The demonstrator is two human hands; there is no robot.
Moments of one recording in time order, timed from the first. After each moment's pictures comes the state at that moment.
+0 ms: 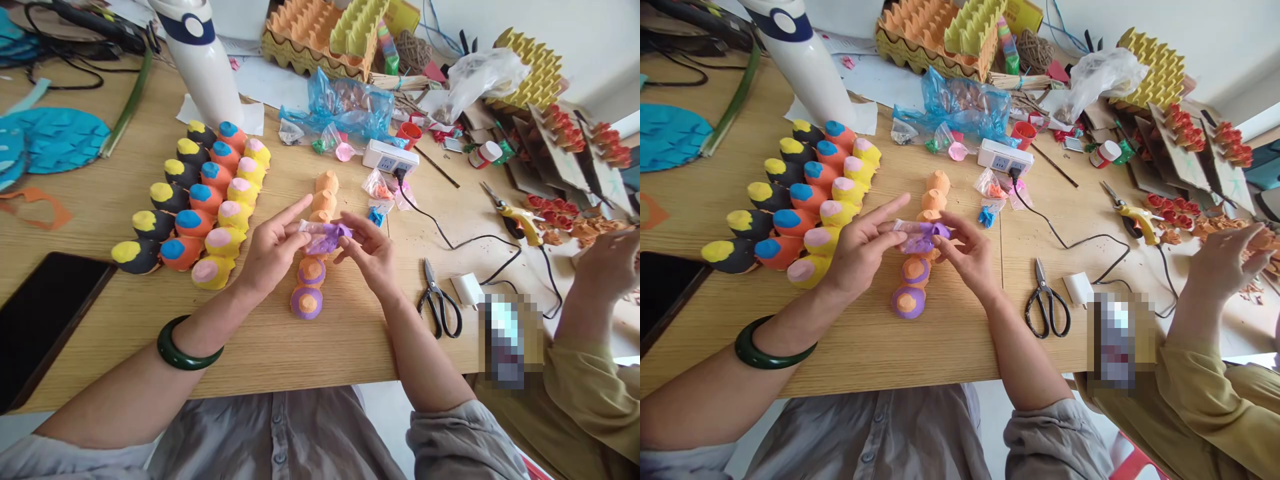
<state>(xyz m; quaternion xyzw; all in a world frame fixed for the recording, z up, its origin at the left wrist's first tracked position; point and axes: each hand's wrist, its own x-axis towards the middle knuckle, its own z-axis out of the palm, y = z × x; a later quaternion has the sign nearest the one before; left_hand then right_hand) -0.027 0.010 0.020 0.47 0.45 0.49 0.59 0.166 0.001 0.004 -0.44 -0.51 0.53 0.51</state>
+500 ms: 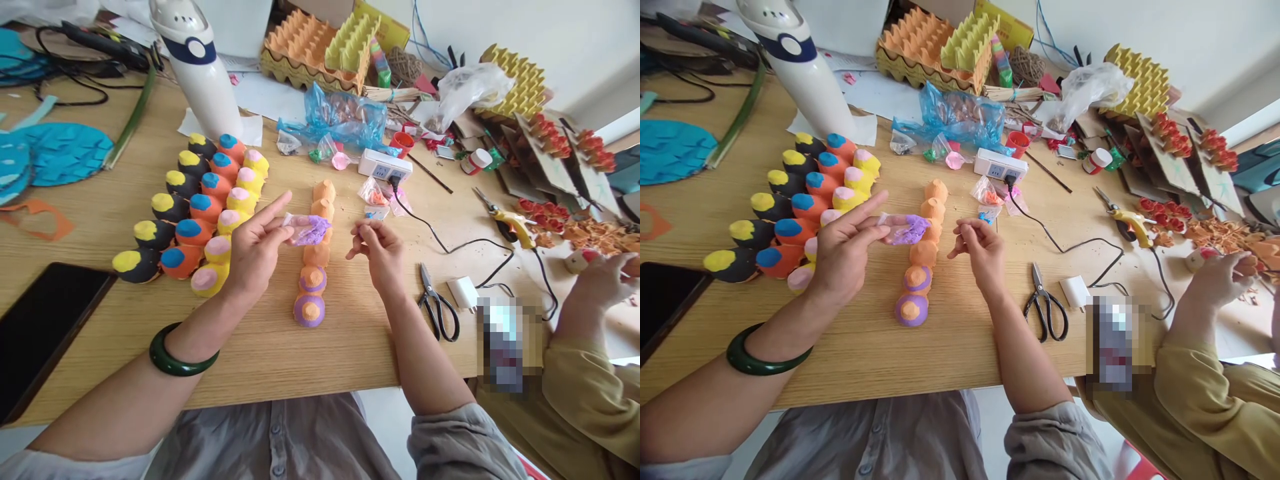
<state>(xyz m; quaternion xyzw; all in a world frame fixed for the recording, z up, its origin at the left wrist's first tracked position) -0.033 0.017 0.014 0.45 0.47 0.55 0.52 0.177 0.014 0.000 -0.48 -0.43 0.49 0.58</state>
